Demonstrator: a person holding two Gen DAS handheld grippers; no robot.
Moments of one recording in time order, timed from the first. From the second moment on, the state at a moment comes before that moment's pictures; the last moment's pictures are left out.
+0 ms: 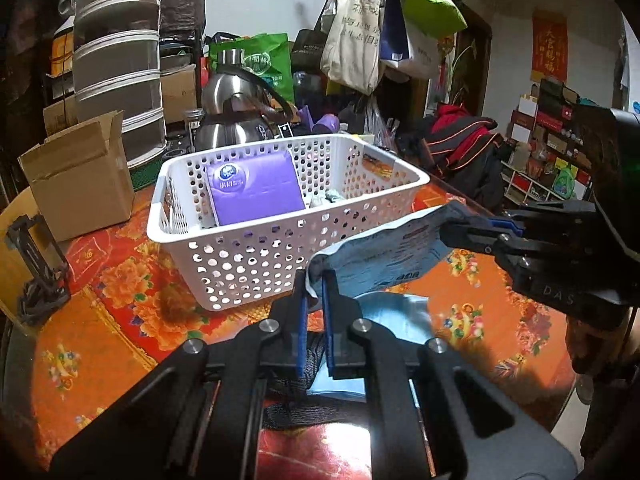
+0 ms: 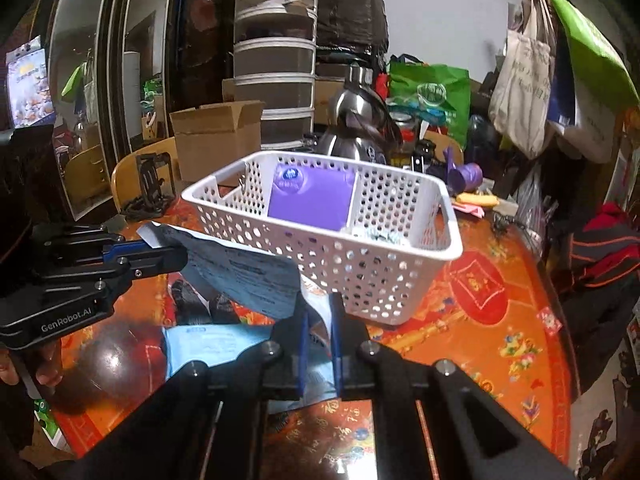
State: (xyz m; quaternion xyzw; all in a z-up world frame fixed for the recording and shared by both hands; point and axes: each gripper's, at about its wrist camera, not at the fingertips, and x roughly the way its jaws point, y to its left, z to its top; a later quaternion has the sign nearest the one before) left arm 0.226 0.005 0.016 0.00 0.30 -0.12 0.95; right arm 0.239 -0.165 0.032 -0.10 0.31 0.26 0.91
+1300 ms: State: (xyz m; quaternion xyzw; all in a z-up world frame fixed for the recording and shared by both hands) left arm 0.340 0.039 0.108 0.00 0.31 -0.08 0.95; right arm 0.358 -0.128 0.099 -0.06 0.33 0.28 0.90
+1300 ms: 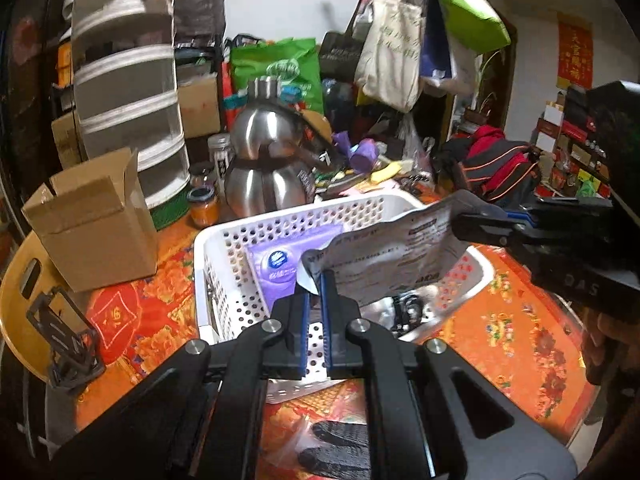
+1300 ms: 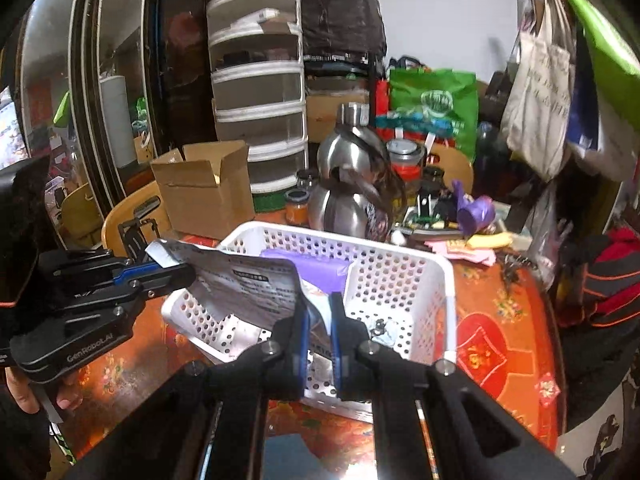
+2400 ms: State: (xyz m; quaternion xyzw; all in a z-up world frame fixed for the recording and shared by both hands) left arm 0.400 0.062 0.030 -0.05 0.37 -0.03 0.93; right arm 0.406 -0.148 0.031 -0.06 0.38 0.17 0.91
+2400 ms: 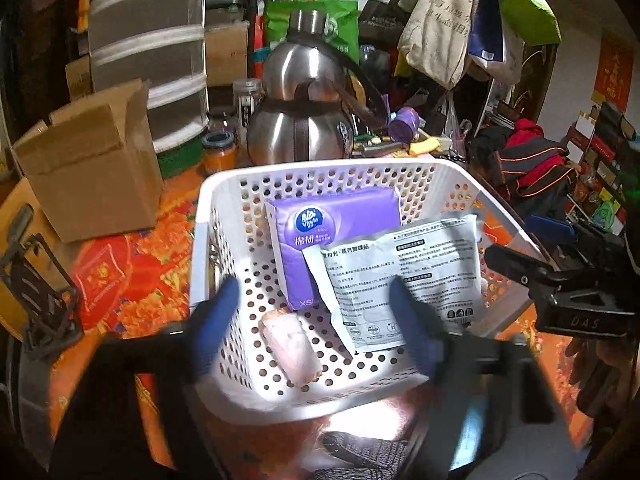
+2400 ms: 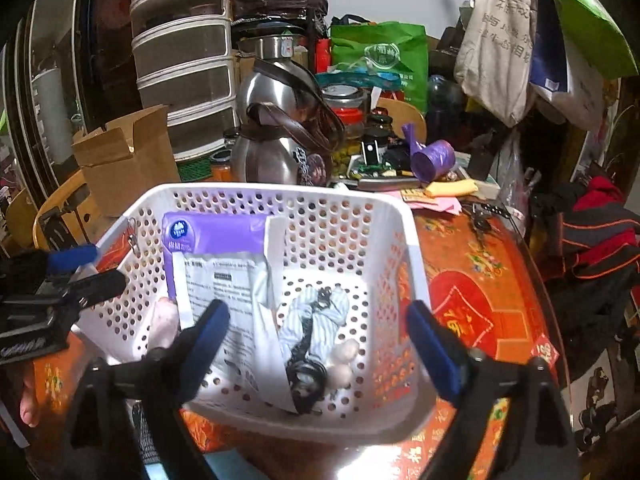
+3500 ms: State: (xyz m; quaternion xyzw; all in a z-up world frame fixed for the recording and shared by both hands) left arm 0.273 0.049 0.058 -0.05 0.36 -0.04 0.93; right arm 0.301 -0.202 0.040 -0.02 0.37 0.19 0.91
